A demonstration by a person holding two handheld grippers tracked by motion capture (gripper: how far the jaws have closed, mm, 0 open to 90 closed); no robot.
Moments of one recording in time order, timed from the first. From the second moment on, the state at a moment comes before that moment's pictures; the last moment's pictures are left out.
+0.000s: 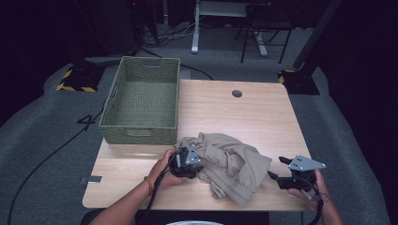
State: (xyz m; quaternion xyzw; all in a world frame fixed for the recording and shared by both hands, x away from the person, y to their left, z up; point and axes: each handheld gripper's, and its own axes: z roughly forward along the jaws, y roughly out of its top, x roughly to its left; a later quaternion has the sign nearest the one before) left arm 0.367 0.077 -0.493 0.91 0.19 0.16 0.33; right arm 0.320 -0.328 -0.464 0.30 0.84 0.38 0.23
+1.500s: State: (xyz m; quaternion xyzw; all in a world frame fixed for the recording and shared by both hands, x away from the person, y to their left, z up) left arm 0.358 0.108 -0.454 0.88 0.18 0.18 0.39; right arm 0.348 -0.269 -0.415 0.28 0.79 0.52 0.18
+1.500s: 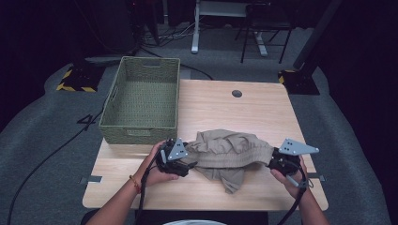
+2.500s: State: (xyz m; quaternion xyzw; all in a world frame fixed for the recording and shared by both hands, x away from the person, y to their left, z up) left arm 0.387 0.070 -0.478 0.91 0.18 0.19 0.32; right arm 0.376 -0.297 -0.422 0.33 0.79 0.49 0.16
